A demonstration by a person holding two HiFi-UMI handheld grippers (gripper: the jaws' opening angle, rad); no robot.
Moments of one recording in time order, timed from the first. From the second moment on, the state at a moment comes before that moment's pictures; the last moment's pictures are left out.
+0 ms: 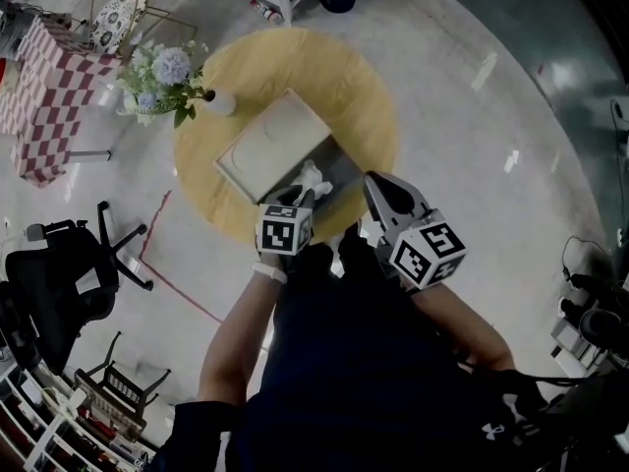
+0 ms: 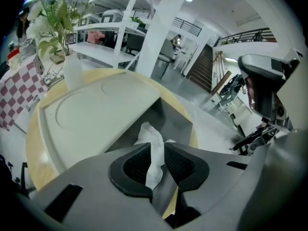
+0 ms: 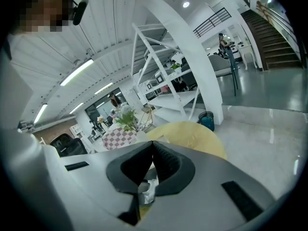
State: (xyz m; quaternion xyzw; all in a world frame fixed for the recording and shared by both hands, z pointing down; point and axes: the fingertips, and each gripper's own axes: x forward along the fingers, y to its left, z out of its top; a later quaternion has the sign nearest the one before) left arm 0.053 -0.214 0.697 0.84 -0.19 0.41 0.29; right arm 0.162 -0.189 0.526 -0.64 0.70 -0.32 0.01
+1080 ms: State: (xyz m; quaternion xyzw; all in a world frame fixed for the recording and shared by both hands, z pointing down) left arm 0.047 -0.205 0.742 0.79 -0.17 0.52 0.27; right arm 0.189 -0.182 0.533 -0.66 0.67 -0.33 0.01
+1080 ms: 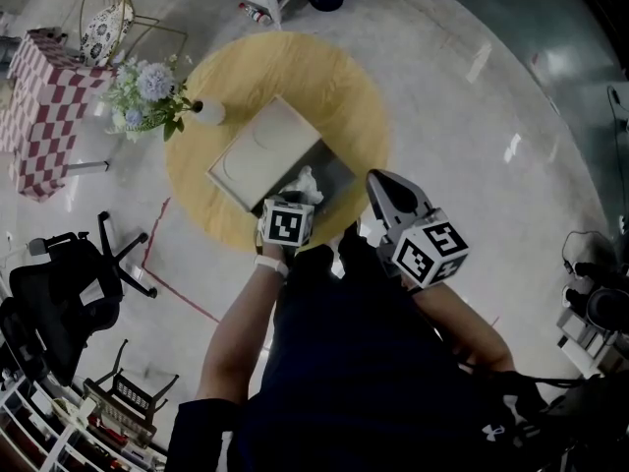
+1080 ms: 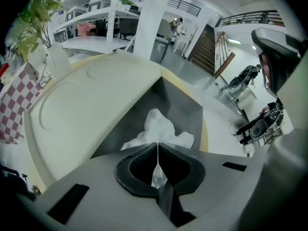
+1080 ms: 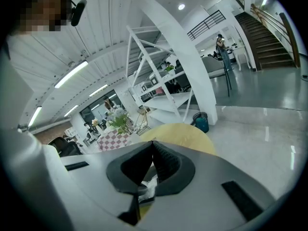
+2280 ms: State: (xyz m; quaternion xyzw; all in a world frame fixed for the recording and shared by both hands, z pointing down) left arm 0.039 -0.199 0.625 0.87 -0.22 0.35 0.25; right arm 0.160 -0.165 0.503 -0.64 0.71 -0.28 0.01
